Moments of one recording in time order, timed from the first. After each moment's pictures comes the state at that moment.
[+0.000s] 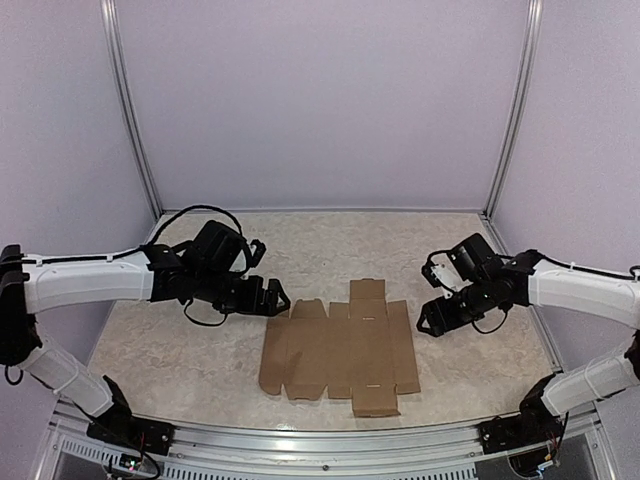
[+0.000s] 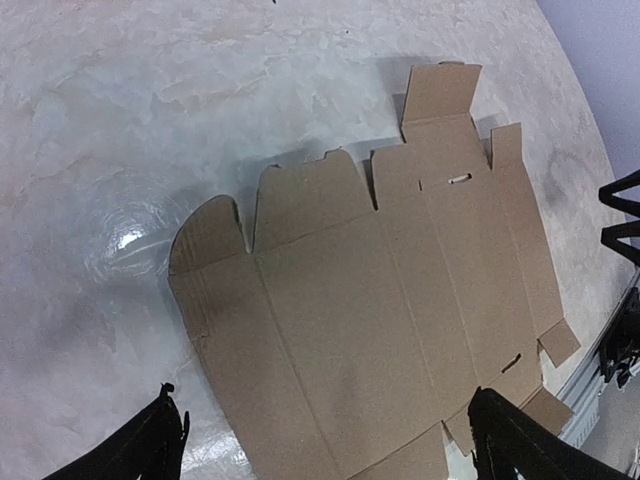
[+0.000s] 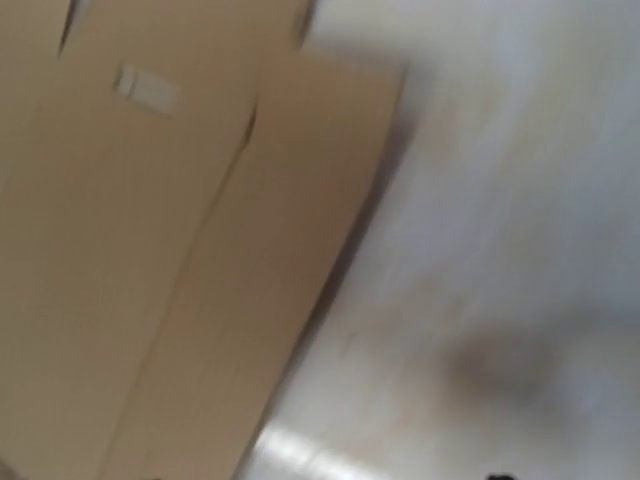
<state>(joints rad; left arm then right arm) -0.79 1.43 0.95 -0.37 0.07 -0.55 0.60 1.29 0.82 -0.58 -0.07 0.19</state>
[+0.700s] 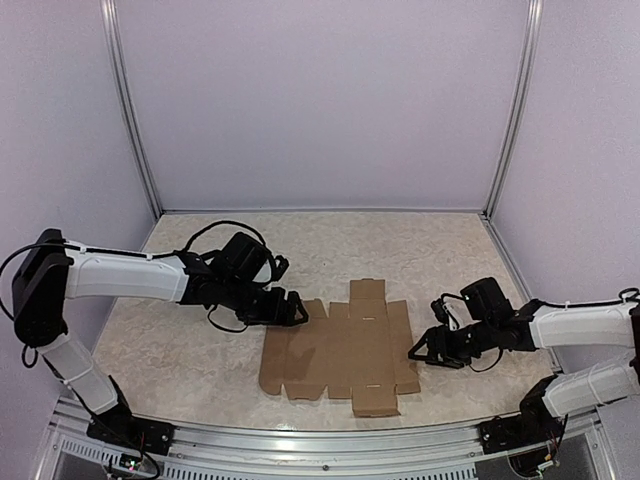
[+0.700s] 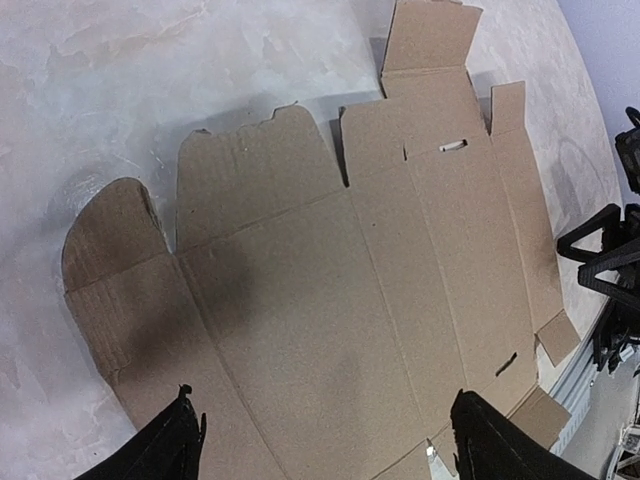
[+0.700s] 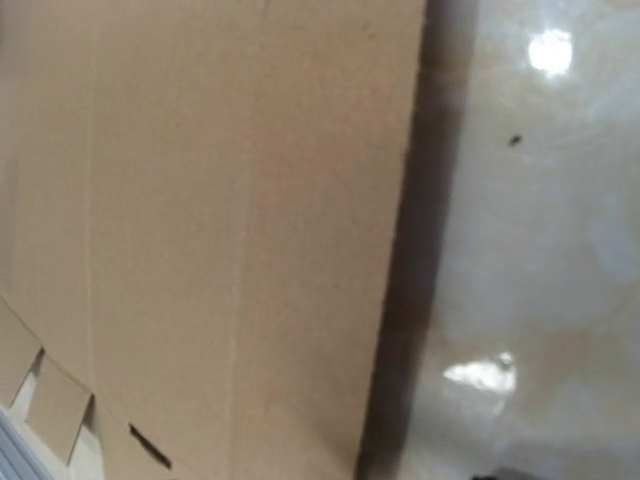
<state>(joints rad) -0.82 1.63 0.99 -0.26 0.19 -0.60 0.55 1.20 0.39 -0.13 -0.45 0.65</state>
